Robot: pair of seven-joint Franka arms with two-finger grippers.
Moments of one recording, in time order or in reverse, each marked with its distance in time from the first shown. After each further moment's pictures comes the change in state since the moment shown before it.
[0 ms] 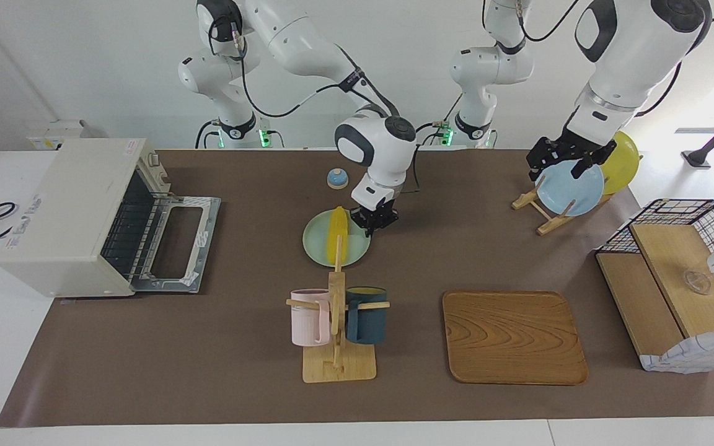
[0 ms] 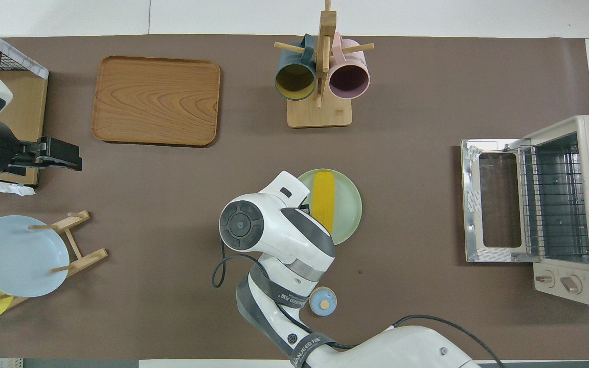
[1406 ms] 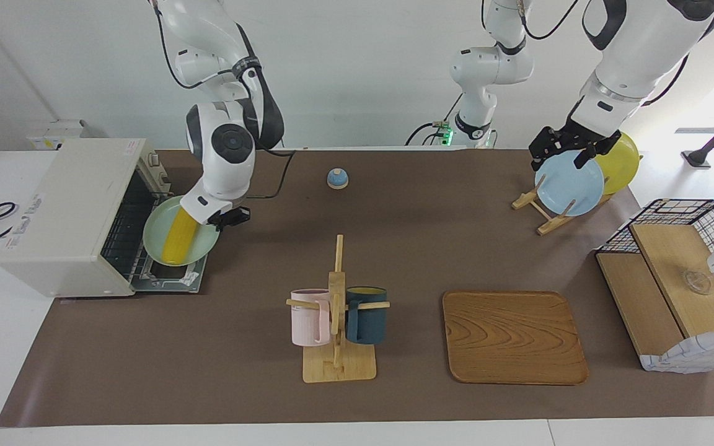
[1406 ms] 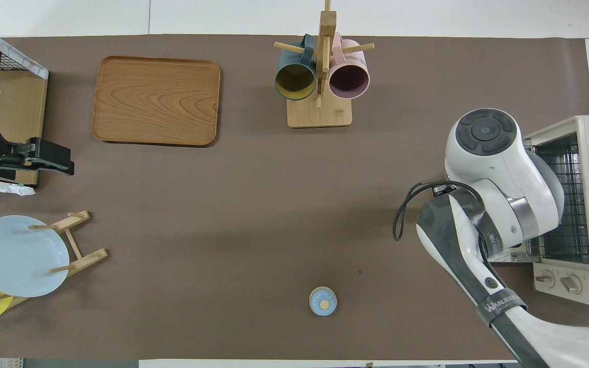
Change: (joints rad) left arm 0.001 0.018 -0.001 0.080 0.000 -0.099 0.002; right arm -0.553 -0.339 -0.011 -0.294 -0.040 -0.215 -0.571
